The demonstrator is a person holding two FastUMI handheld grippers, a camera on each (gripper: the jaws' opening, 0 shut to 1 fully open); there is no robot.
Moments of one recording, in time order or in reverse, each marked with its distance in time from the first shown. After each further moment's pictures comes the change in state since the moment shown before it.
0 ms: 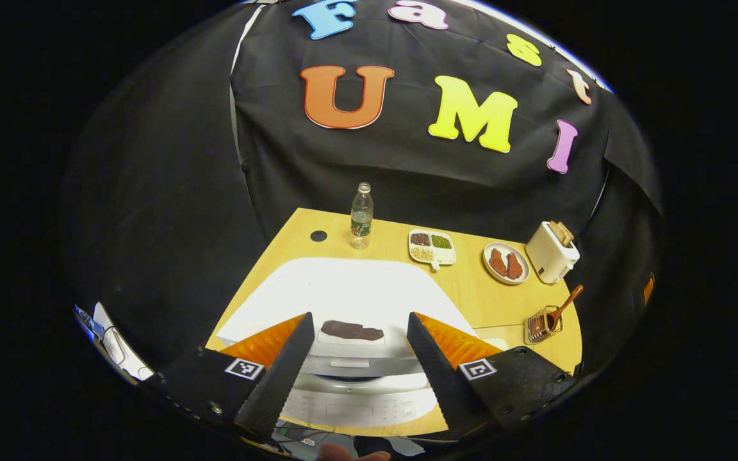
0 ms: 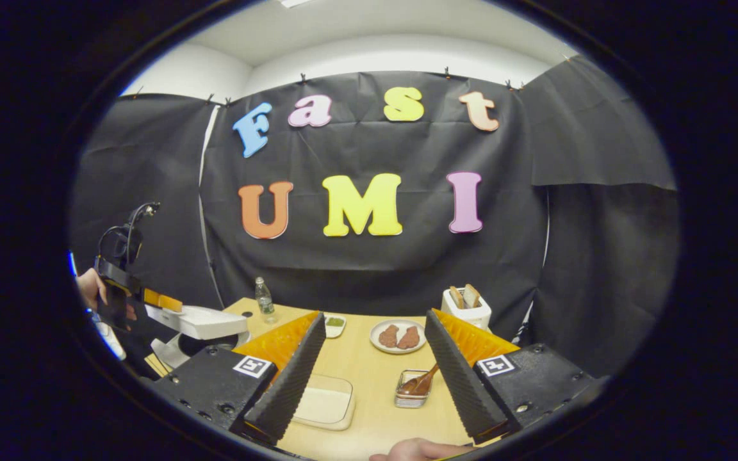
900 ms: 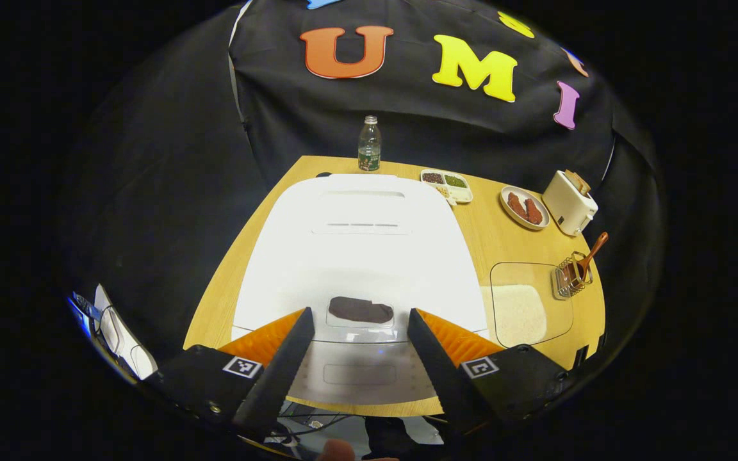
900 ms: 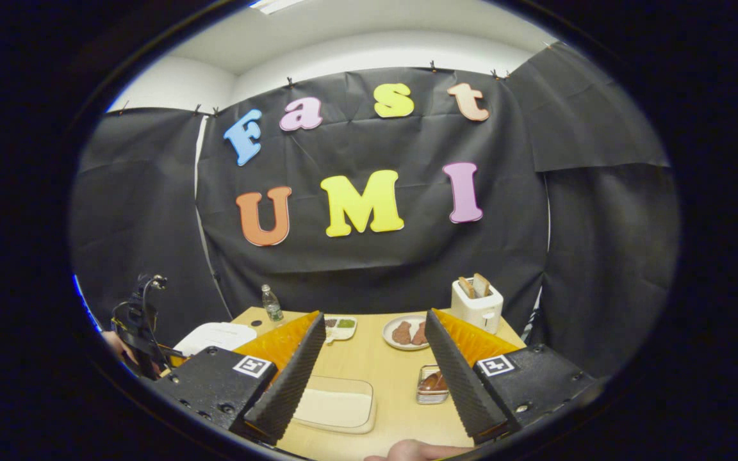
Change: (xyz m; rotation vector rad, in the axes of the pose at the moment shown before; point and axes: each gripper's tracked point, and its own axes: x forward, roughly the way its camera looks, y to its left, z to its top) left arm 0.024 0.010 -0.099 0.011 0.152 0.034; right arm 0.009 0.018 -0.011 0.136 -0.010 -0.004
